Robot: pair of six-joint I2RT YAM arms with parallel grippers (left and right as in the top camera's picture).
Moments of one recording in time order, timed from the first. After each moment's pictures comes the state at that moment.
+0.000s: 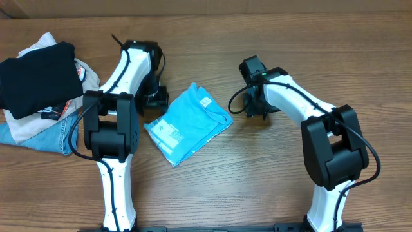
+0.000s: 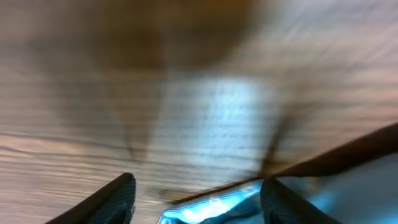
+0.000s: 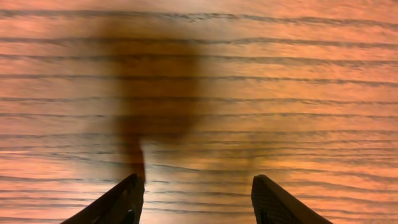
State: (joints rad) left arm -0.12 2.35 1.91 -1.37 -0.01 -0.22; right arm 0.36 2.05 1.42 -0.84 0.21 0.23
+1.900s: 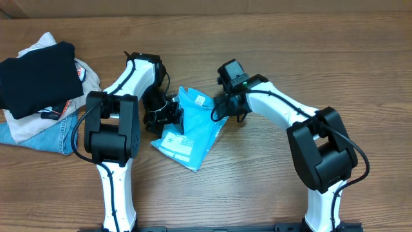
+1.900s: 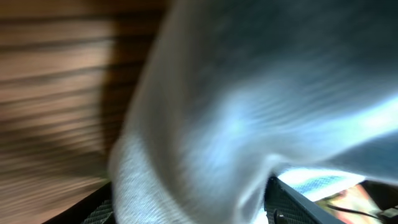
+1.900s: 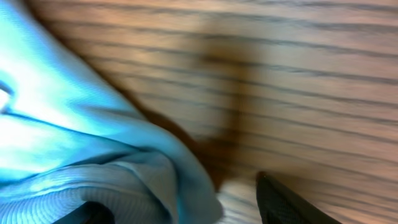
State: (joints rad) left arm -0.16 2.31 1.68 -1.42 0.41 -0.04; right arm 0.48 2.07 1.41 -0.64 -0.07 0.25
